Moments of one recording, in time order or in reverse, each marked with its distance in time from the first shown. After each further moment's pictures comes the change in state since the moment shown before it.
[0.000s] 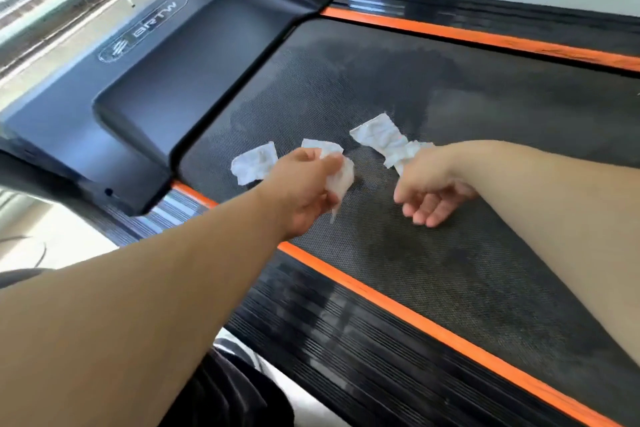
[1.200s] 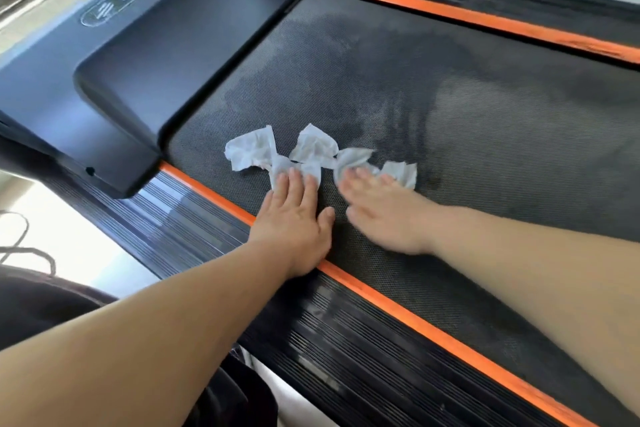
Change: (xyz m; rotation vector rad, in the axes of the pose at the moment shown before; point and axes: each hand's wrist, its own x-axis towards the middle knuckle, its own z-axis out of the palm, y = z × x) left_hand 0.004 -0.078 -0.038 1.576 -0.018 0.231; right_hand 0.028 0.015 0.072 -0.794 0.238 -0.630
